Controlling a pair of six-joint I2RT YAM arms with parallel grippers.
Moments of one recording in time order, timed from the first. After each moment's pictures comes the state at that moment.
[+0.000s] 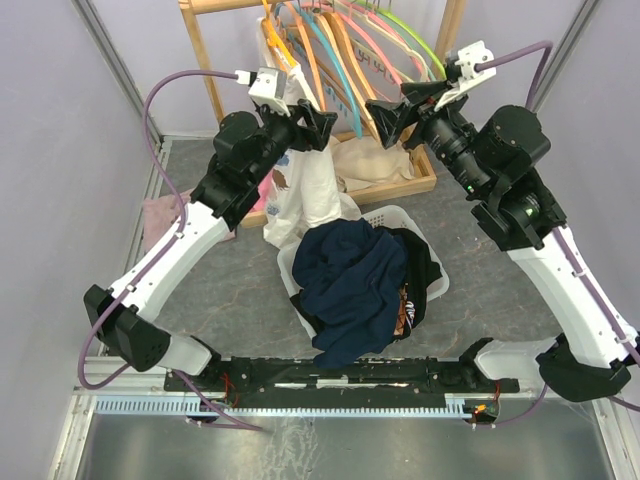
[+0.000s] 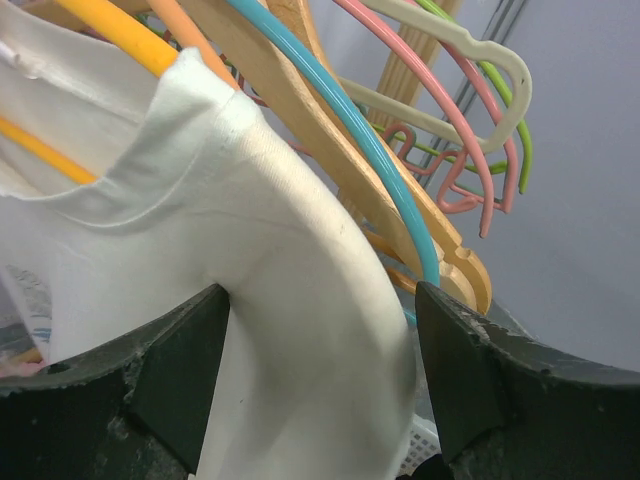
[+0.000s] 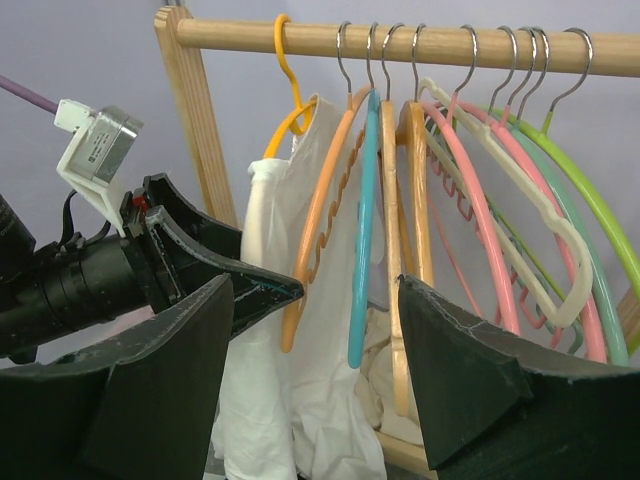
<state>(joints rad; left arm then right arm) -0.58 1.43 1.50 0.05 -0.02 -0.25 0.65 1.27 1.75 -0.25 0.06 0.03</state>
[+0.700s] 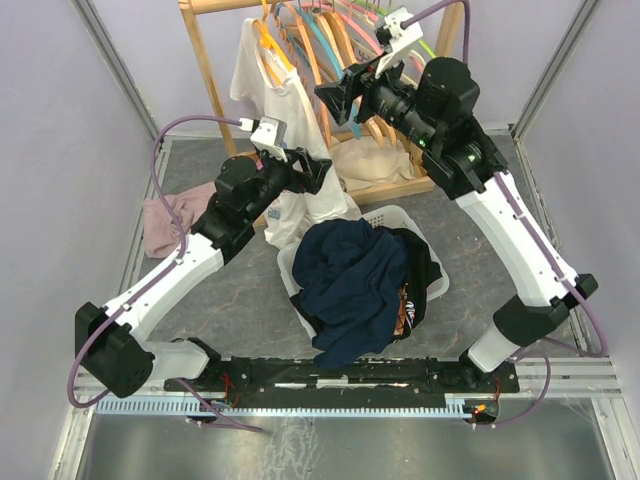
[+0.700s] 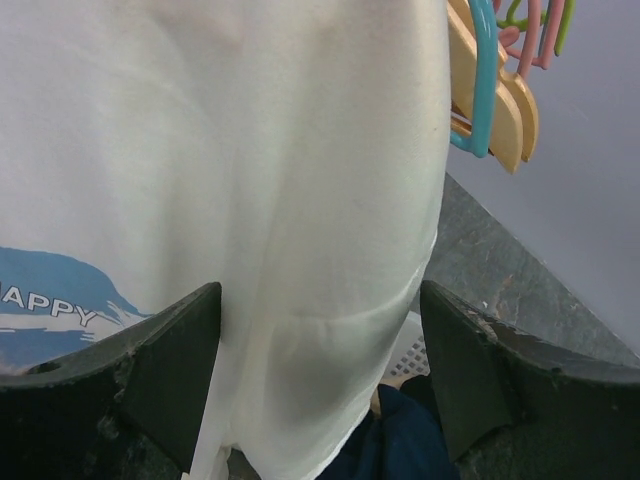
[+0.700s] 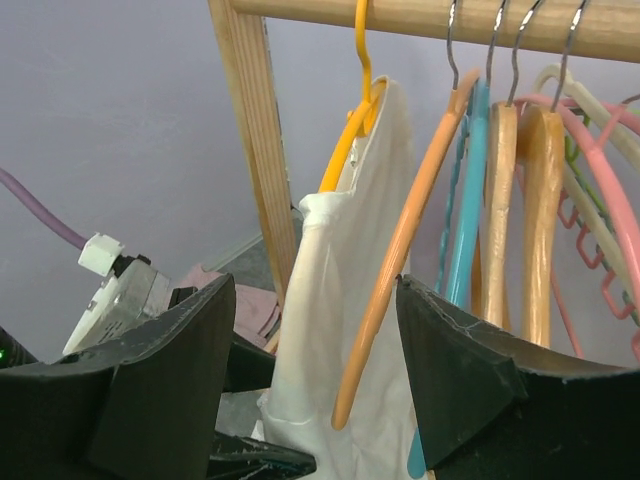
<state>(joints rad) -0.58 1.28 1.13 0.18 0.02 -0.25 0.65 1.60 2.07 -0.32 -0.11 0.07</state>
